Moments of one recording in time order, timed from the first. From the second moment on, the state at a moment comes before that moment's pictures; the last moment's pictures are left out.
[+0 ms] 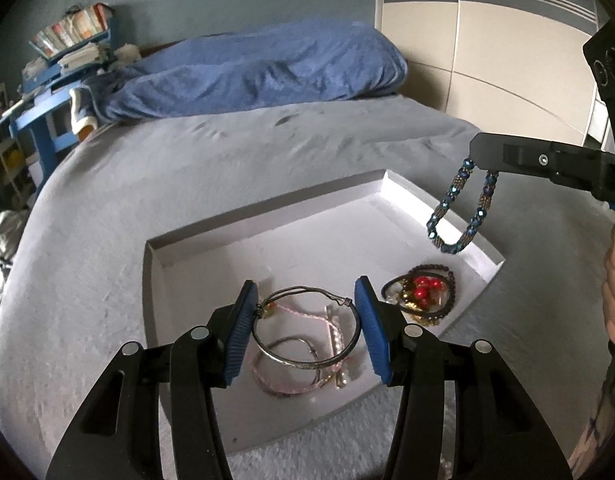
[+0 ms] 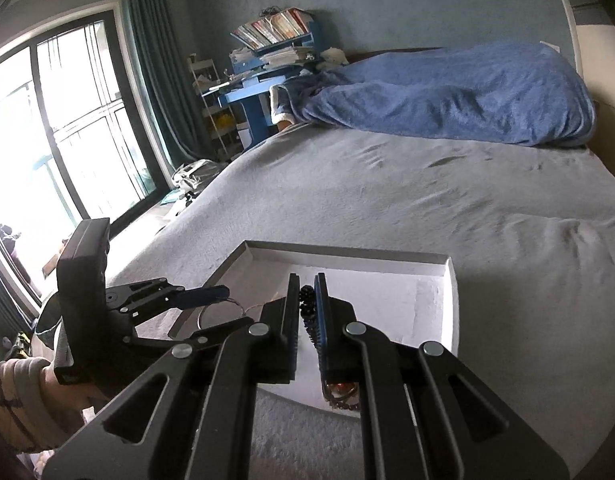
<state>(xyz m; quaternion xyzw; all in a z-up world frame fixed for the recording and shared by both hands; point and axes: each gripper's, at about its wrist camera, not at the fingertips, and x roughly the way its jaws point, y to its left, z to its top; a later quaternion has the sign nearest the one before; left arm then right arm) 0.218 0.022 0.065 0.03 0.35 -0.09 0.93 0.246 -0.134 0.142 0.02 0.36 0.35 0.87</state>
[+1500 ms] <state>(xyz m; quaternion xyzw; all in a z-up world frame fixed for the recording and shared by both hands) 0.208 0.002 0.046 0.05 0.37 -0.09 0.92 0.234 -0.161 0.073 0.00 0.41 0.29 0.87</state>
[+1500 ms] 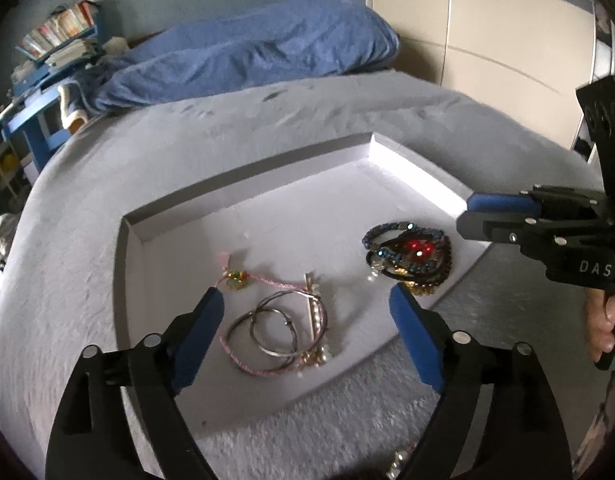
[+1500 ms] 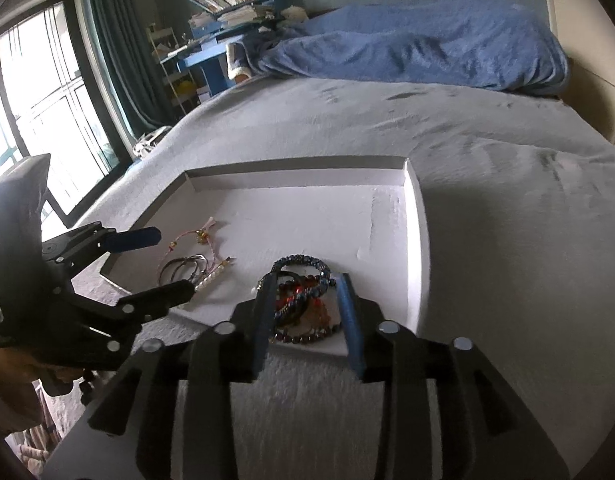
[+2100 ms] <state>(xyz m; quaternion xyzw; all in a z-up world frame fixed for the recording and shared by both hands) 0.127 0.031 0.050 0.01 0.33 -0.08 0.94 0.171 -0.182 0.054 0.02 0.42 0.29 0.86</state>
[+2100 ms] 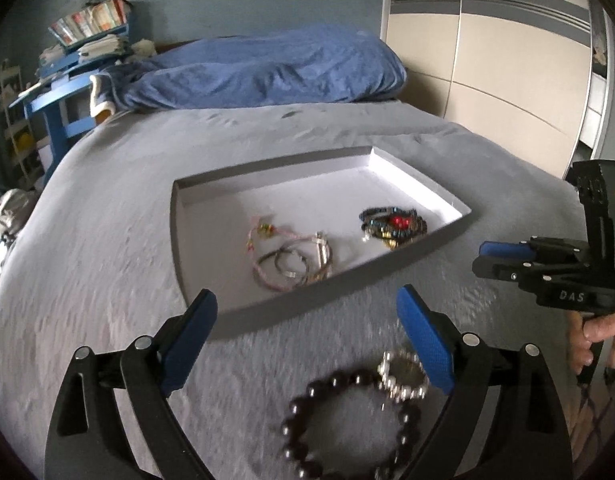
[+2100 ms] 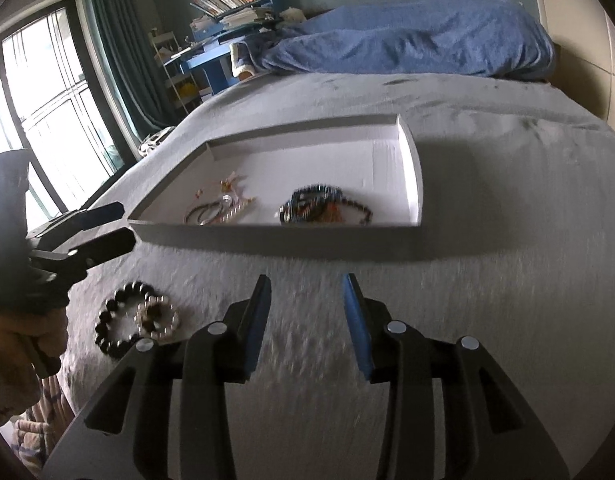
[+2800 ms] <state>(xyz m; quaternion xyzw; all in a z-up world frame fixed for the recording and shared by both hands) 0.077 0.073 0.028 -0.04 0.33 -0.07 0.94 0.131 -0.123 0.047 0.00 0.44 0.36 0.82</state>
